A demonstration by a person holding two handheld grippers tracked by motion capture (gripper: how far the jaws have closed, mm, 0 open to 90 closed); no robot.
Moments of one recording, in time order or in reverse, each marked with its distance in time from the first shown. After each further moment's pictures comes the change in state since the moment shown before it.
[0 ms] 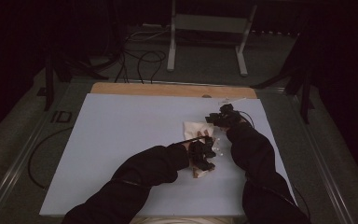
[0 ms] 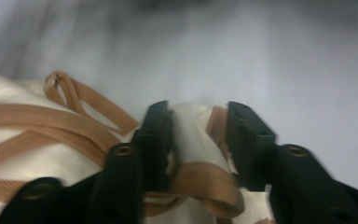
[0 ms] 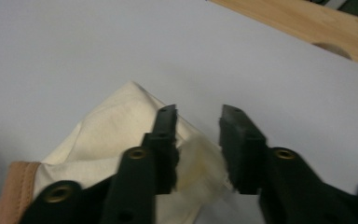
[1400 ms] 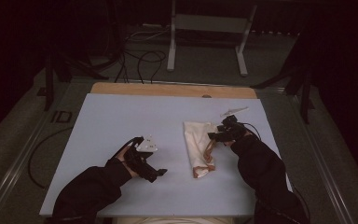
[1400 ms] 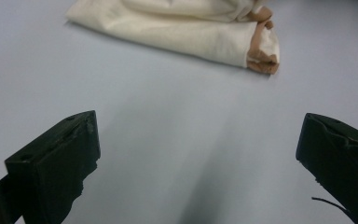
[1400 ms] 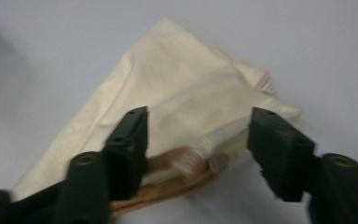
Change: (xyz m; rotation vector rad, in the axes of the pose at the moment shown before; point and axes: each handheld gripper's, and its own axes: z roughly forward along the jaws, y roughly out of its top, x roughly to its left) left arm -0.019 -0.154 -0.109 -0.209 0.154 -0.371; right arm 0.043 -0.021 -0.036 0.136 -0.039 0.030
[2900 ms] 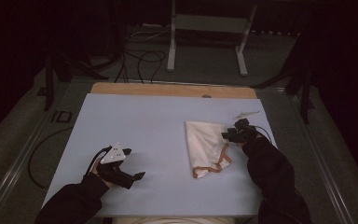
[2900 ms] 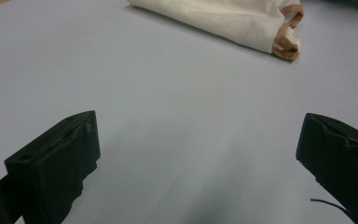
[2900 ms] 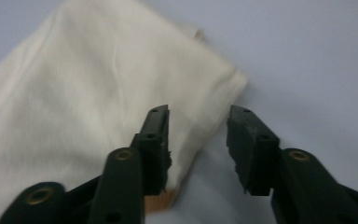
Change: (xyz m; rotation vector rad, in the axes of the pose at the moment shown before) left arm 0.011 -0.073 -0.035 -0.176 0.081 -0.114; right arm -0.043 -0.028 -0.002 -0.010 -0.073 0.010
